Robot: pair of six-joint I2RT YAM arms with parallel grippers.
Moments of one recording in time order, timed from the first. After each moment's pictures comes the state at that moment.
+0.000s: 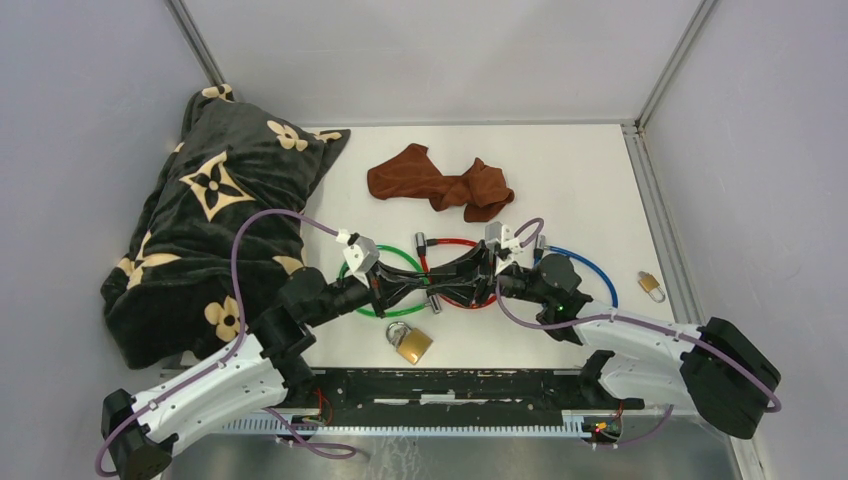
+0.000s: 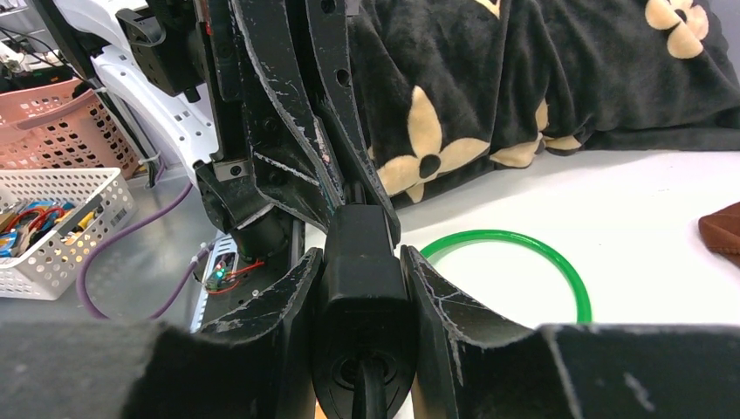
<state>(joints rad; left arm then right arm) -0.88 0.63 0.43 0.20 0.27 -0.24 0.86 1.12 0.41 0.92 -0.56 0.29</state>
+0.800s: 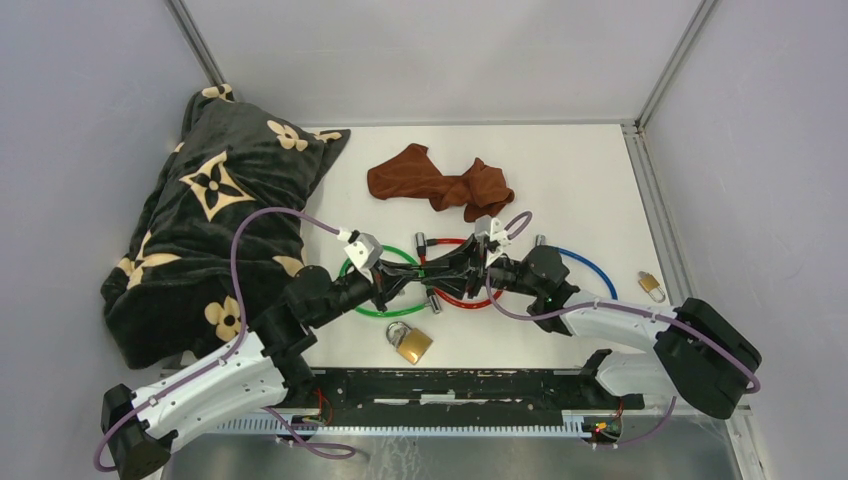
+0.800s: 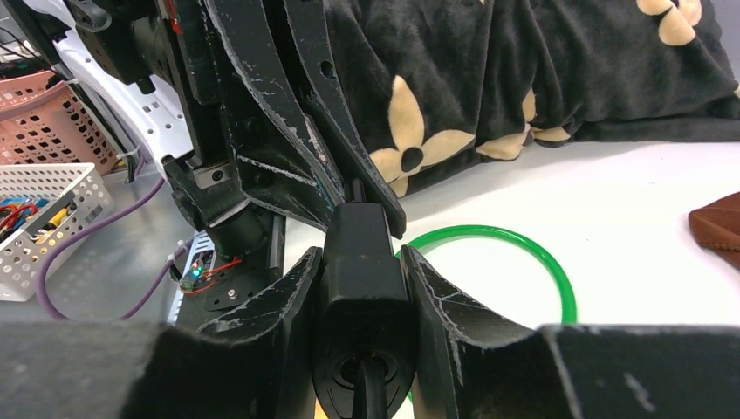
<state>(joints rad) -0.91 0.65 0.45 0.15 0.11 -0.19 0.84 1.27 0.44 1.01 -0.59 0.29</state>
